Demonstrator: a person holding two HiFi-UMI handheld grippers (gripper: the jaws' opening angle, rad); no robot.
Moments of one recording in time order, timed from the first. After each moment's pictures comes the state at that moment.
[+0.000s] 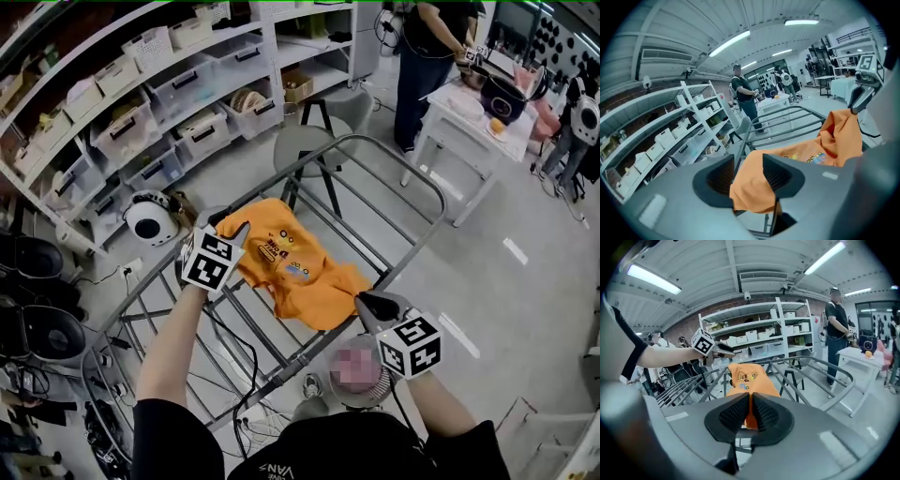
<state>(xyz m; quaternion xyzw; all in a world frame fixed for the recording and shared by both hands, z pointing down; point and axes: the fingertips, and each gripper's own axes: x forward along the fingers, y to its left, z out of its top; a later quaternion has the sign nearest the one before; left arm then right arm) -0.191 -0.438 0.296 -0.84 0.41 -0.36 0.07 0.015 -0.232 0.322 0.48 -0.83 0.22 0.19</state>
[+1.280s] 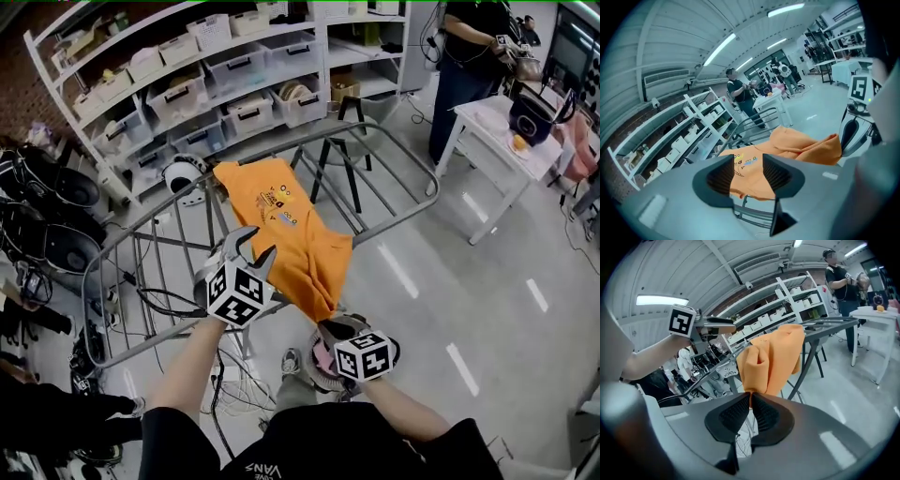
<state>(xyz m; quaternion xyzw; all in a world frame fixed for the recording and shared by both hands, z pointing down) -0.080 -0.196 0.286 -0.78 0.46 -0.40 0.12 0.034 -0.059 0.427 0.34 -0.86 0.33 0.18</state>
